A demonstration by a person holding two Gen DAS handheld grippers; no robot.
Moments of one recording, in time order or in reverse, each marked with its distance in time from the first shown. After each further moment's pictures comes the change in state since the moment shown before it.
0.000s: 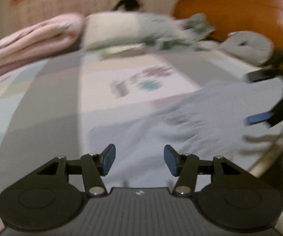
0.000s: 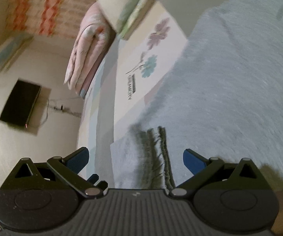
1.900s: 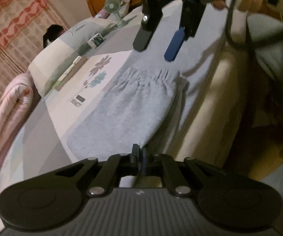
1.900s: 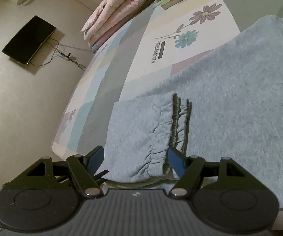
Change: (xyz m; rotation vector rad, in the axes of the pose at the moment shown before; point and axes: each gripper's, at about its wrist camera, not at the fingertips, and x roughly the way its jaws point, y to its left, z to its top) left arm -0.022 -0.074 -0.058 0.702 0.002 -0.064; right arm 0.025 0.037 -0.027 -0.292 0.179 -0.036
